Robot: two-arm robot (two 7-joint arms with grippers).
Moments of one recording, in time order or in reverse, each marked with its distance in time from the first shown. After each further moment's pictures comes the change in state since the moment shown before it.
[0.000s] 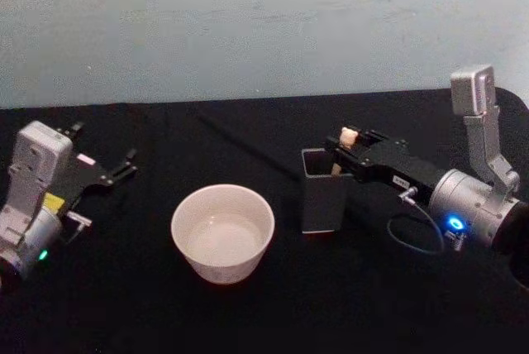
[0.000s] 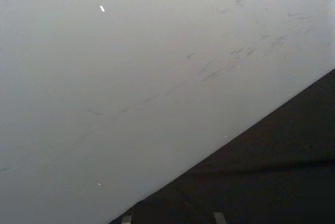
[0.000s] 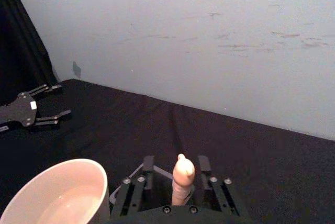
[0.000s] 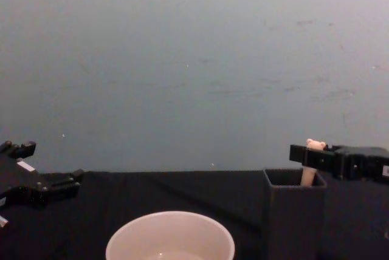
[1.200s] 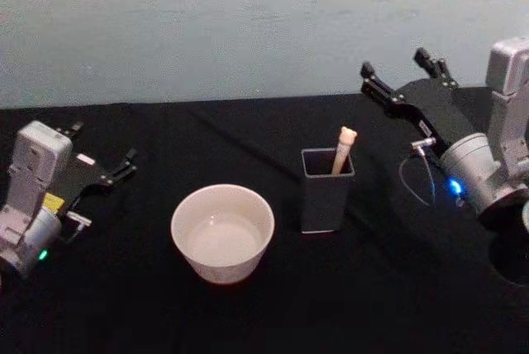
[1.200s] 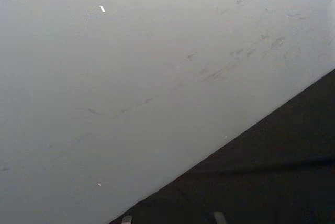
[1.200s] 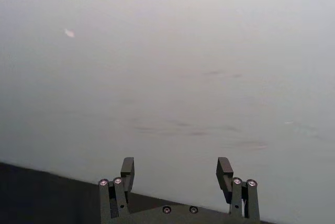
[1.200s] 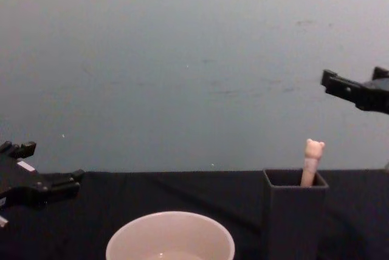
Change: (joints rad) left arm 0.000 0.000 0.000 0.000 0.000 0.000 0.000; right arm -0.019 -0.138 0.096 0.003 -0.249 -0.282 -0.296
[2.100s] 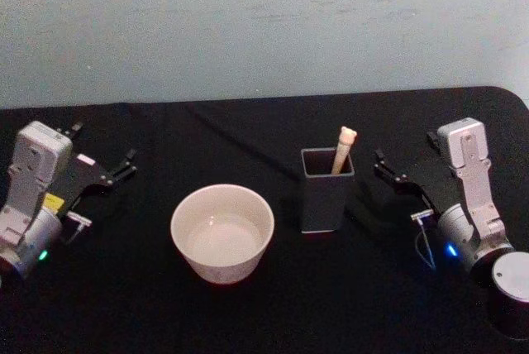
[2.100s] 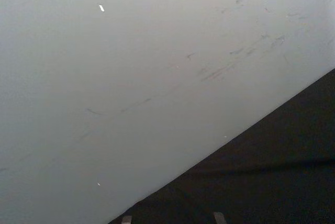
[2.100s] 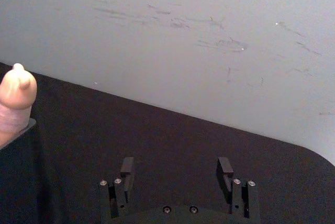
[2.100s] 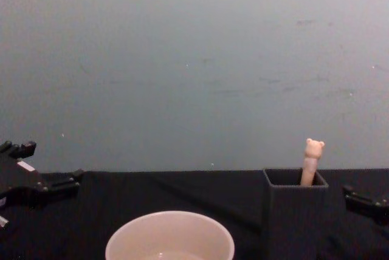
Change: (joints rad) left arm 0.000 0.000 0.000 0.000 0.000 0.000 0.000; right arm -0.050 -0.021 -0.023 0.174 -0.242 0.052 -0.122
